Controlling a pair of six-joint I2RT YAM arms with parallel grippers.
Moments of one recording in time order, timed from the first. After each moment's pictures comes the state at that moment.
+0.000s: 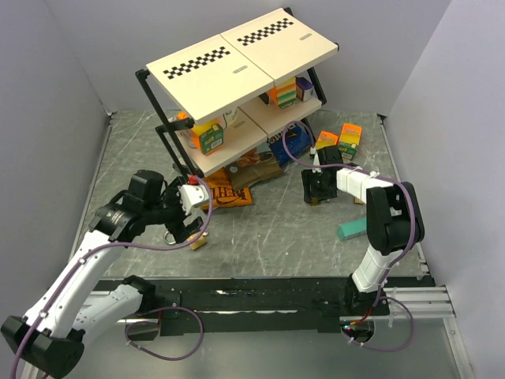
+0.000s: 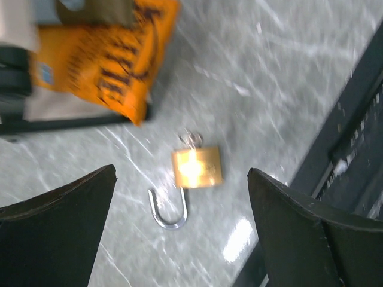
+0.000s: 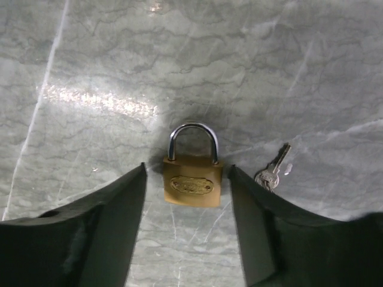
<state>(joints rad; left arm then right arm) -0.43 0.86 0.94 -0.79 0.39 0.55 0.18 1.75 1.04 -0.41 -0.06 0.07</state>
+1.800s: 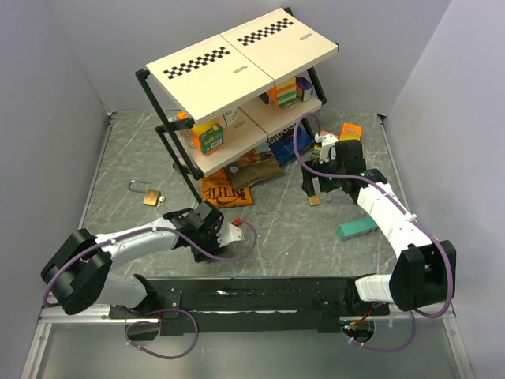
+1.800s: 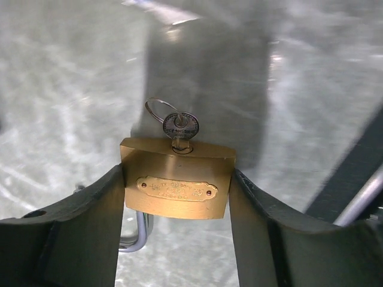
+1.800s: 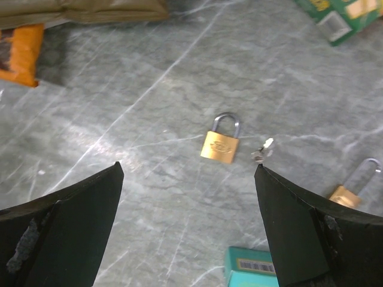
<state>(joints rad) -0.77 1.32 0.65 -0.50 0.08 0.55 0.21 1.30 1.01 -0.48 -0.19 -0.10</state>
